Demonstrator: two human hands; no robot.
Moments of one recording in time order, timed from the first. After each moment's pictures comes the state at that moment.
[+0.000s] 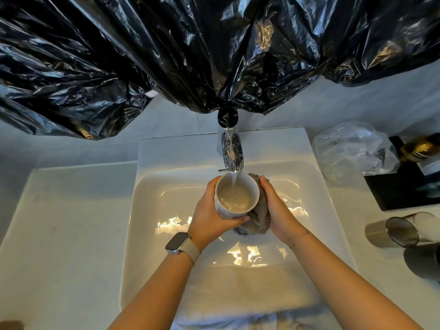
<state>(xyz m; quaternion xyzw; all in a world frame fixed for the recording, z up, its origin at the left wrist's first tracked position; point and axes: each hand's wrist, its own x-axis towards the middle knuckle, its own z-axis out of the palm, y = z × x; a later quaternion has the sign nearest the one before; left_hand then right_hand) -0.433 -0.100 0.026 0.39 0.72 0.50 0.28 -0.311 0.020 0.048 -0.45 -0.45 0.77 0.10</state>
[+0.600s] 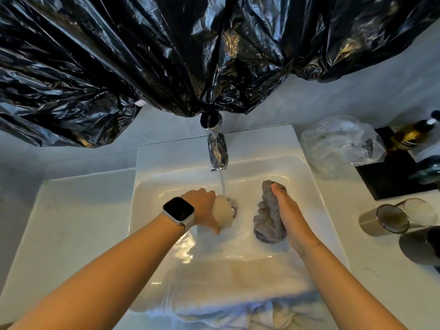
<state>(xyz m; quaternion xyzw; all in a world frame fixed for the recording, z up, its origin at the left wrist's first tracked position) -0.455 -0.077 0.066 0.54 0.78 -0.17 0.27 -0.254 0.023 0.049 -0.53 -0.42 0.72 0.14</state>
